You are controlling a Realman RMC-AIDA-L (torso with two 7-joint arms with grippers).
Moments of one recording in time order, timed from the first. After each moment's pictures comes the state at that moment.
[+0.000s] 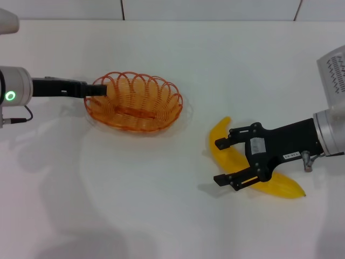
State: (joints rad) left arm -0.70 -2.03 0.87 0.63 2.22 1.00 -2.03; right arm 0.52 2.03 -1.11 -0.77 -2.02 -1.53 1.43
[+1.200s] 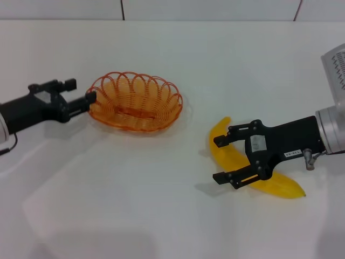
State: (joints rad) left arm -0.43 -2.03 0.95 0.59 1.61 1.12 -1.25; right arm 0.52 2.03 -1.10 -0.79 -2.01 -1.56 1.43
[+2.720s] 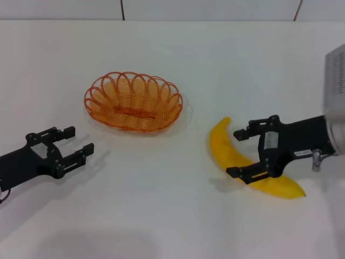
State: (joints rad) left arm -0.32 -2.03 0.92 0.46 1.61 1.25 -0.96; right arm 0.26 2.05 -1.36 -1.35 -2.08 -1.43 1.80
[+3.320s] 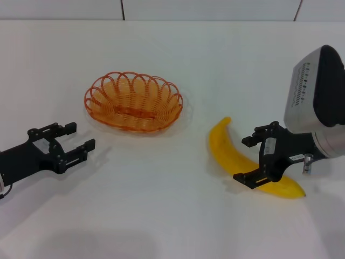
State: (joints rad) left arm -0.33 -2.03 0.92 0.46 1.61 1.23 -0.96; right arm 0.27 2.05 -1.54 -1.49 -2.33 -1.38 2.06
